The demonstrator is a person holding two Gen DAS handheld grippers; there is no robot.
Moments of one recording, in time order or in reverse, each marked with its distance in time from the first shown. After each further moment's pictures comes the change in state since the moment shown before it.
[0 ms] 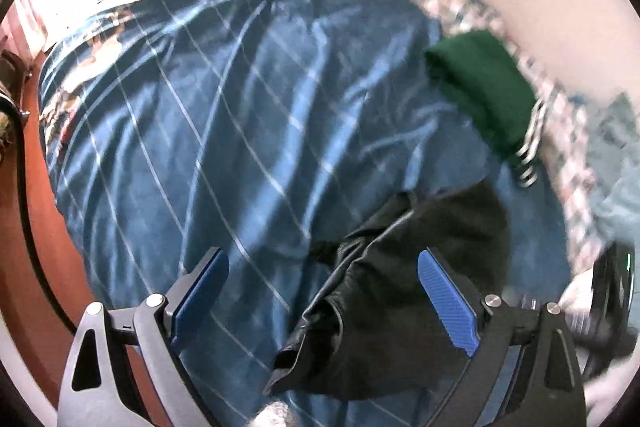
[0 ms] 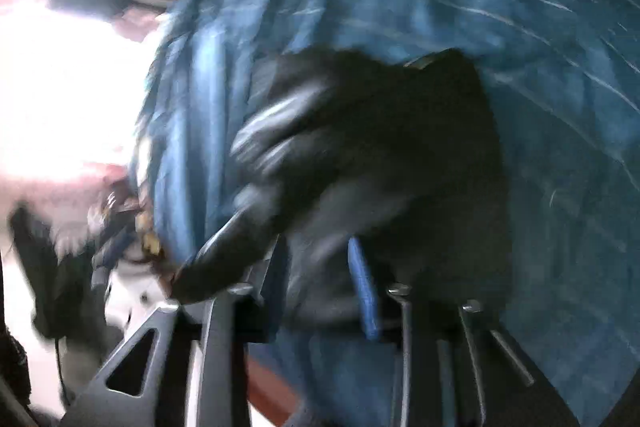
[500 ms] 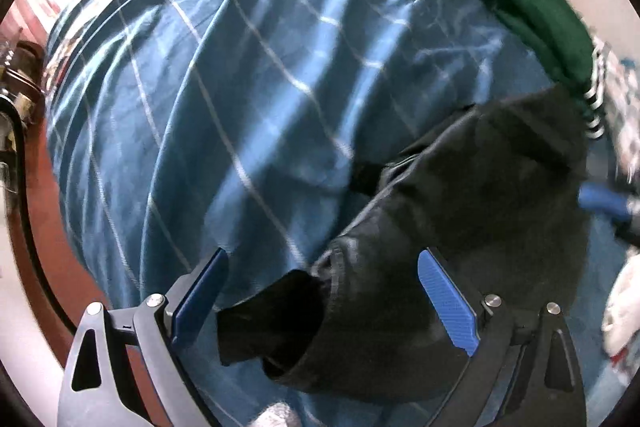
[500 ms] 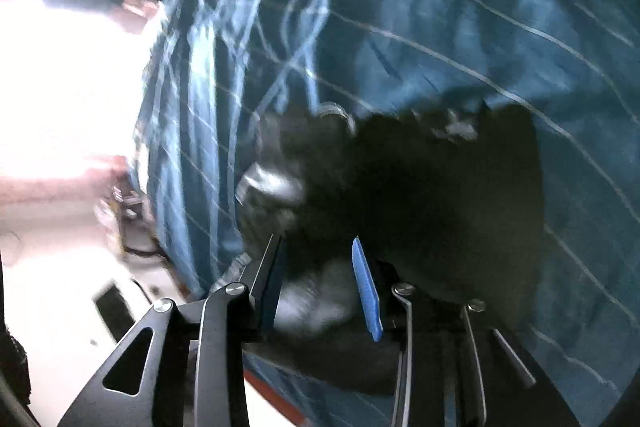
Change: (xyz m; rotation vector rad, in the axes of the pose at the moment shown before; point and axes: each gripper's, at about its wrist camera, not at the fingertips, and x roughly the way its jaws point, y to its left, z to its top) left arm 0.073 0.010 -0.045 0.002 0.120 0.171; right arm 0.042 0.013 0.066 -0.015 0.067 0.074
